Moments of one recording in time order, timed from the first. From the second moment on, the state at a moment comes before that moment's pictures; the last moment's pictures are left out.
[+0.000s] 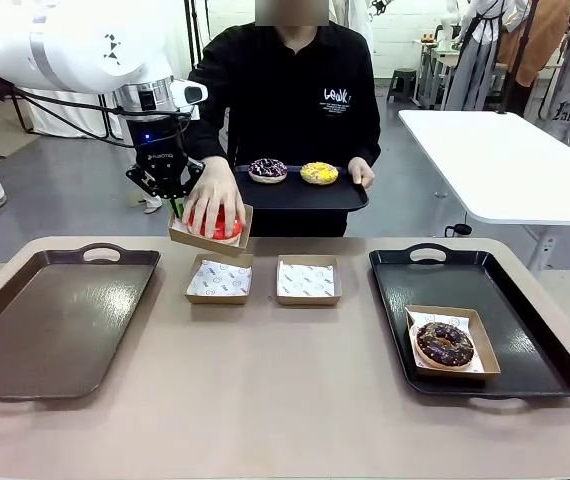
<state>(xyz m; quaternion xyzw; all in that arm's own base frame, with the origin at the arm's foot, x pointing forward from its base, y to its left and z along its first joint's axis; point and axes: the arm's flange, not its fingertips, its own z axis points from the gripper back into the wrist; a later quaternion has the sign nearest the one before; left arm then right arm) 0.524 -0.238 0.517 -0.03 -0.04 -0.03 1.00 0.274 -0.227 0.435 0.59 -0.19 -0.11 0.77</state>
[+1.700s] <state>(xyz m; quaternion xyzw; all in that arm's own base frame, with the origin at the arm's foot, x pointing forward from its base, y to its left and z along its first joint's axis) 0.404 -0.098 0.562 -0.10 -0.04 -0.07 0.99 0.440 0.004 0.589 0.36 -0.13 -0.08 0.92</state>
